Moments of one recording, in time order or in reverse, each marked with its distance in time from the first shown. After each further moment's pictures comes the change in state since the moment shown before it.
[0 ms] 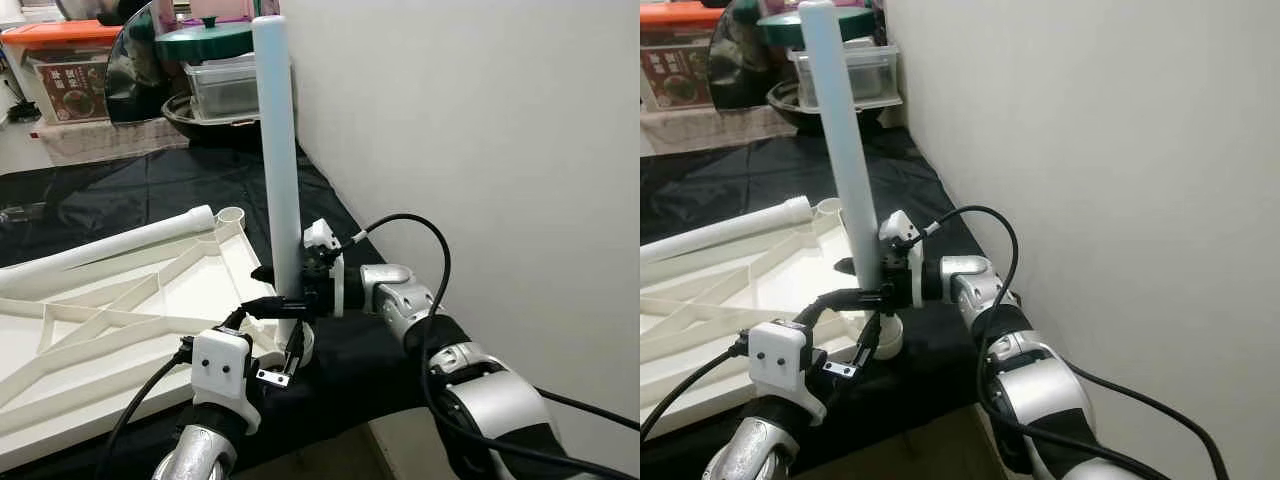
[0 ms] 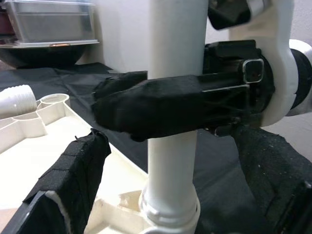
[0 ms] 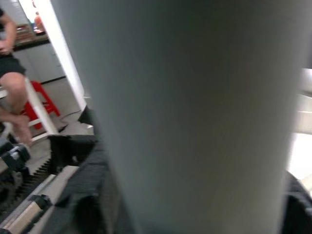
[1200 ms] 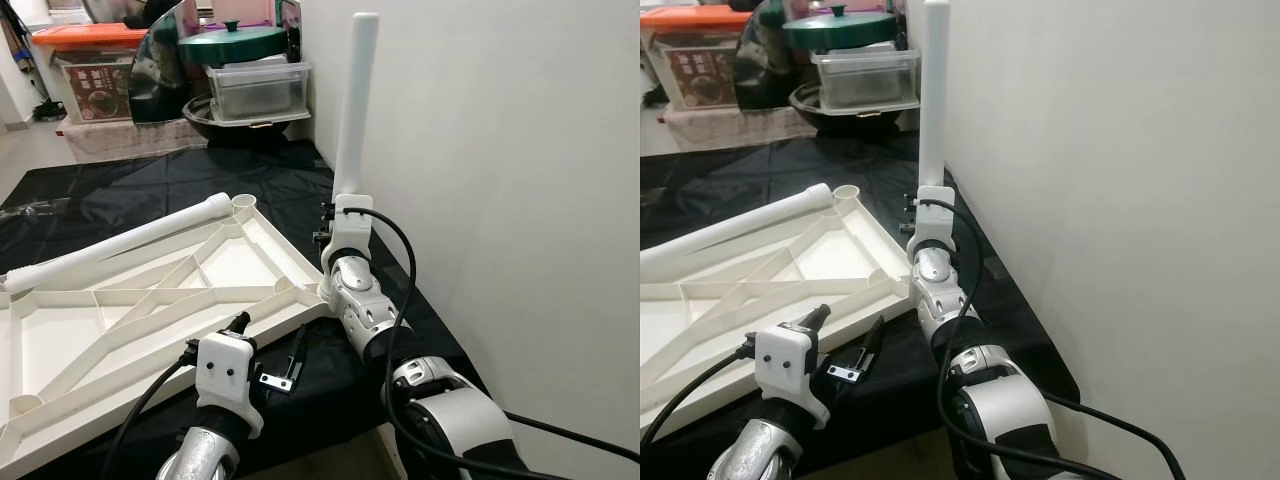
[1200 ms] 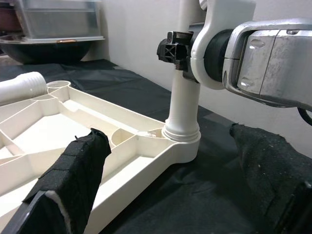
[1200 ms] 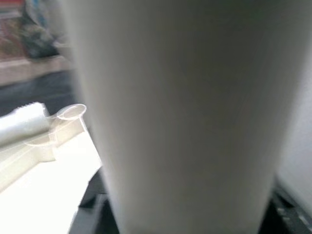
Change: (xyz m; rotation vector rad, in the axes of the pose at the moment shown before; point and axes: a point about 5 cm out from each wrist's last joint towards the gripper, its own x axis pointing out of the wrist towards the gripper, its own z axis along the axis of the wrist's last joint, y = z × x) left arm 0.000 0.001 -0.006 -0.001 0.016 0.000; right arm -0.007 -0.036 0.007 0.059 -0.211 -1.513
